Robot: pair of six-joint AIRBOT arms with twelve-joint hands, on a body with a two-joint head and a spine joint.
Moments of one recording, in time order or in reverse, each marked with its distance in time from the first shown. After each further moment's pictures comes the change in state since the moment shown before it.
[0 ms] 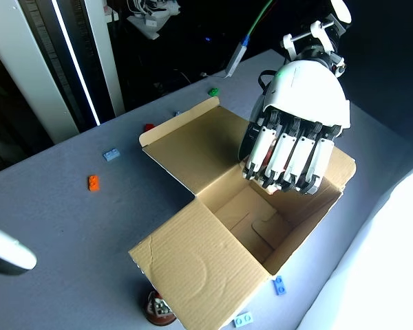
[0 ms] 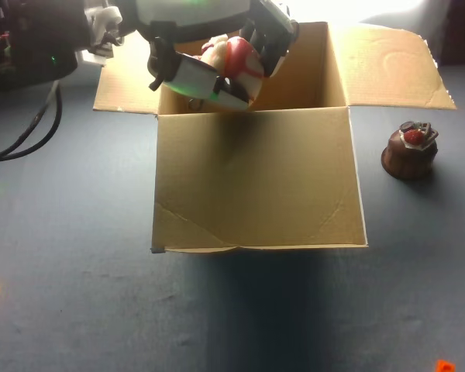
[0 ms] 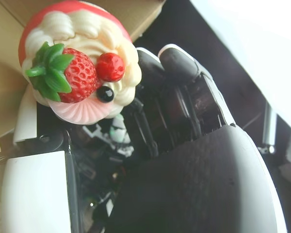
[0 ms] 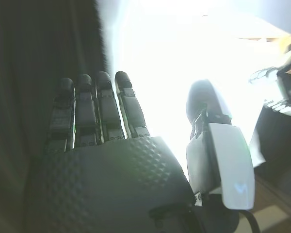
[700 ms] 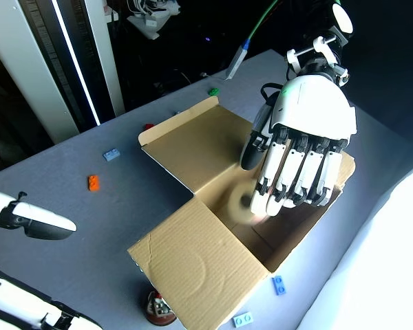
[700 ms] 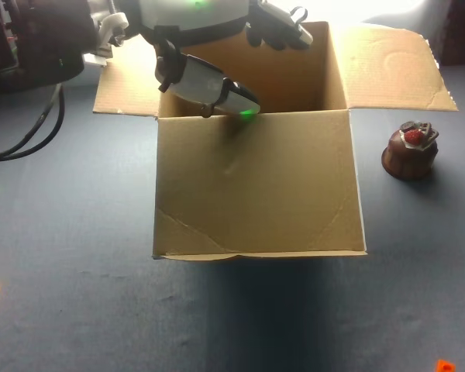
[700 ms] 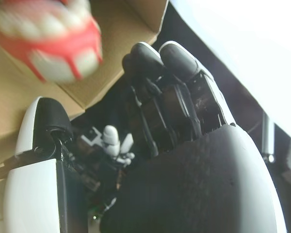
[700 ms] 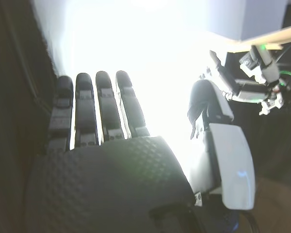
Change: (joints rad) left arm 0.012 -0.025 0.036 -0.010 0.010 0.028; right arm -0.177 -0.115 0.169 -0.713 0.094 0.766
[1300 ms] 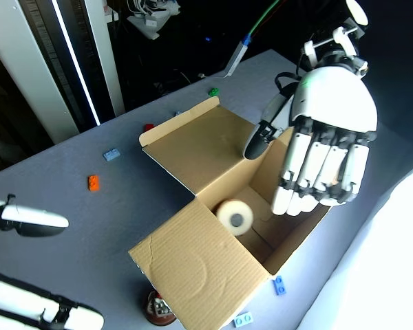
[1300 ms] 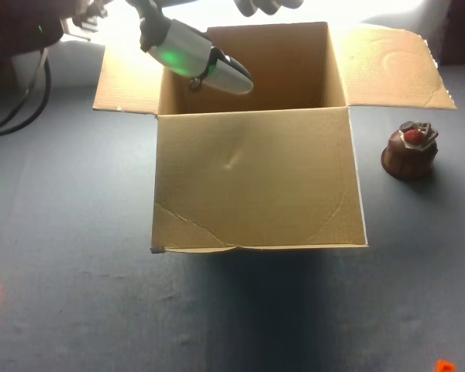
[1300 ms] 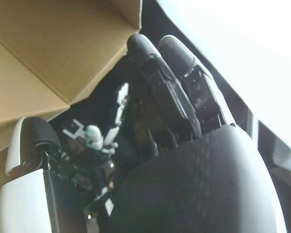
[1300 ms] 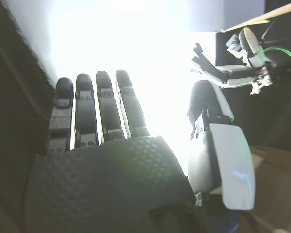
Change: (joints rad) left arm -0.070 -0.005 0.075 0.084 -0.041 -0.115; right arm -0.206 -0.096 0.098 0.004 0.230 0.270
